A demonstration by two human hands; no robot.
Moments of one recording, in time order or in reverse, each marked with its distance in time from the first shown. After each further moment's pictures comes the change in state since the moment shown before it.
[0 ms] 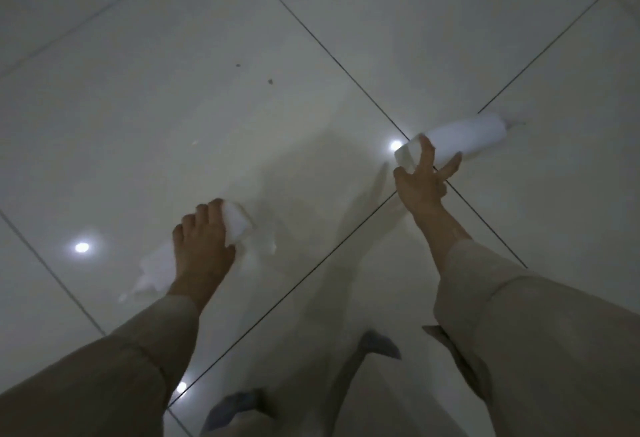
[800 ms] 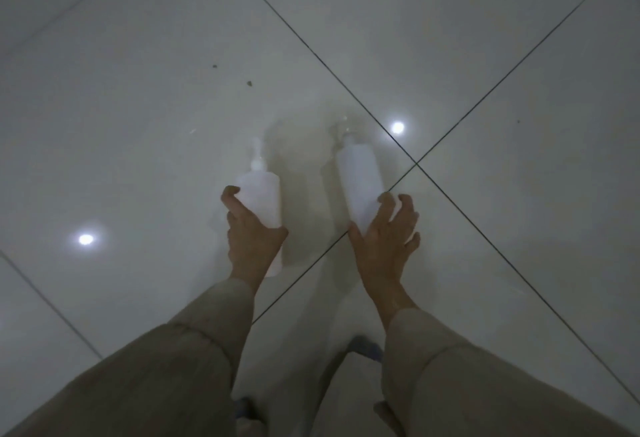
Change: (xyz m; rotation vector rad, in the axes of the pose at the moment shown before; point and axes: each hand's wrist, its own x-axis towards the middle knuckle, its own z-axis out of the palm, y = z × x) left_hand 0.017 0.106 -0.009 -0.800 -0.108 -0.389; right_hand -0.042 0.057 0.036 -0.533 0.107 -0.229
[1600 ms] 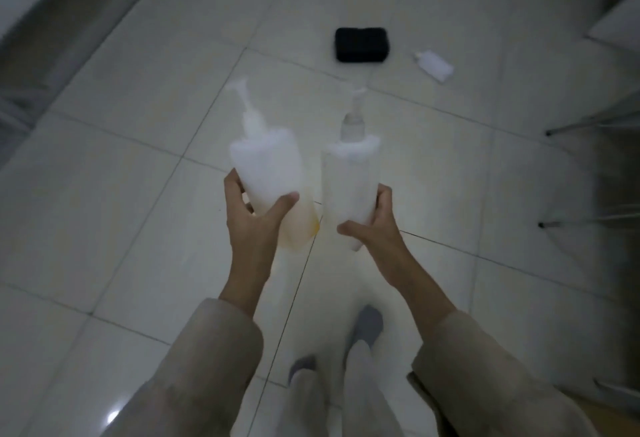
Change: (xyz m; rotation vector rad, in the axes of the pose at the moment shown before) left_hand -0.369 0.284 -0.279 -0.392 -0.326 0.591; right_hand -0.257 -0.071 -0.485 1.340 -0.061 0.116
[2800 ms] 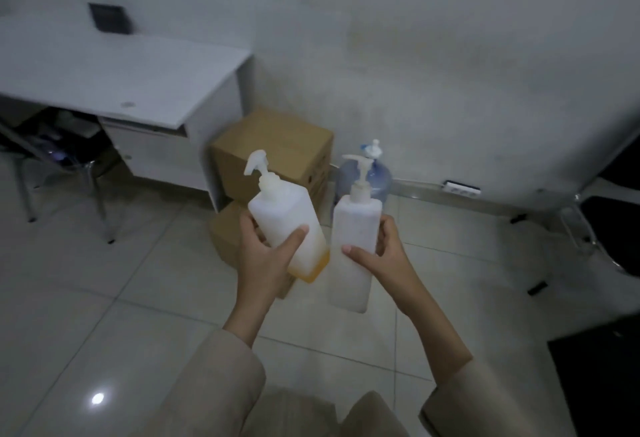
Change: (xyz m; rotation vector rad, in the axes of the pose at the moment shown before) left_hand -0.736 0.036 0.046 0.234 -1.711 0.229; right_hand -0.829 0.148 -0.116 0.405 1.593 -0.166
